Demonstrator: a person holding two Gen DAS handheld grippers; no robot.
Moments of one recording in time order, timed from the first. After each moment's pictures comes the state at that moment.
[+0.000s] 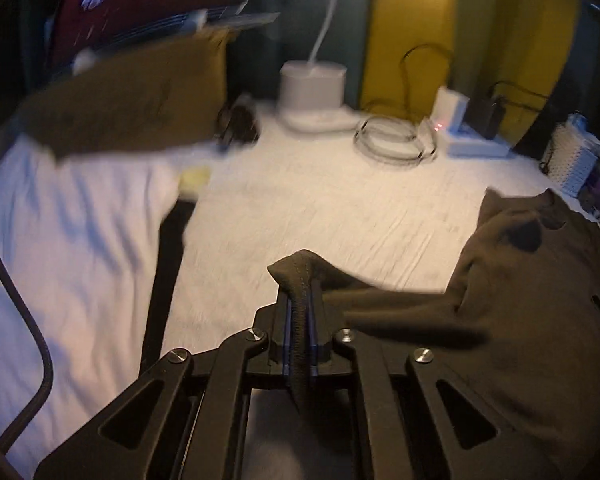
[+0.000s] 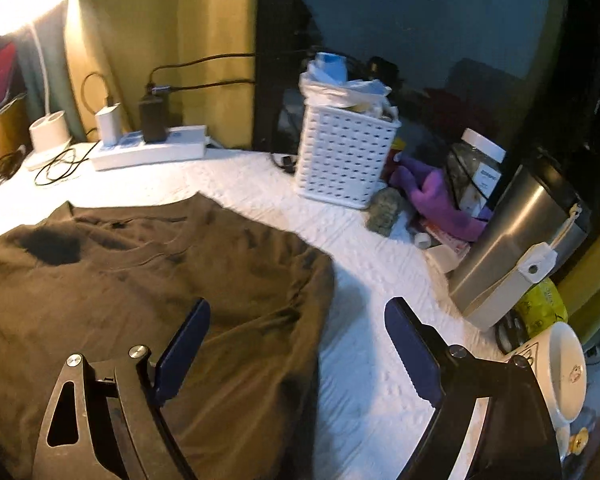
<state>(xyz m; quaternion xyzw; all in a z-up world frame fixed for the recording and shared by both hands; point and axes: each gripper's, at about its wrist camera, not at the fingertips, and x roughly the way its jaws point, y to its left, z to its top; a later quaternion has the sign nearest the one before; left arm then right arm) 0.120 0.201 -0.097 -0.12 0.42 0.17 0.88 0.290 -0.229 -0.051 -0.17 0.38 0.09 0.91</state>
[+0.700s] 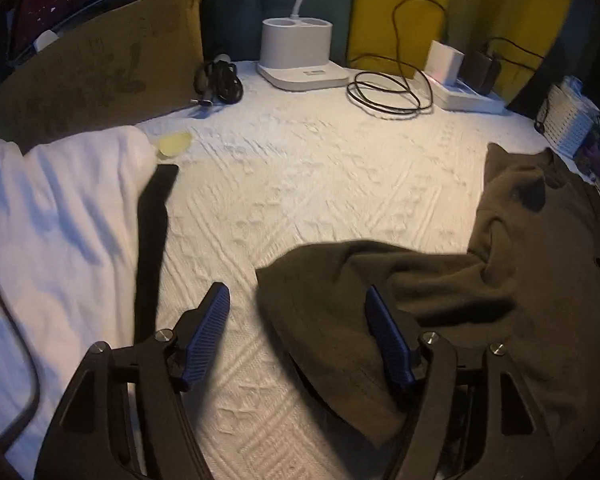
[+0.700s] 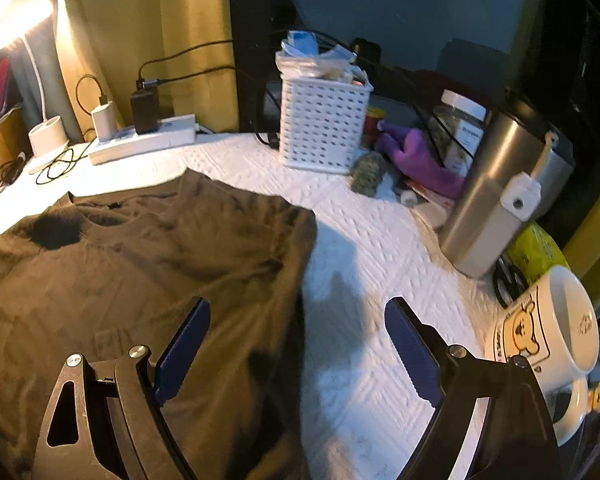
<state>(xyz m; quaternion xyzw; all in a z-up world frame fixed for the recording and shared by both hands) 0.134 0.211 -0.121 -0.09 0.47 0.12 0.87 0.269 -0.265 -0.063 -0.14 0.39 0.08 0.91</state>
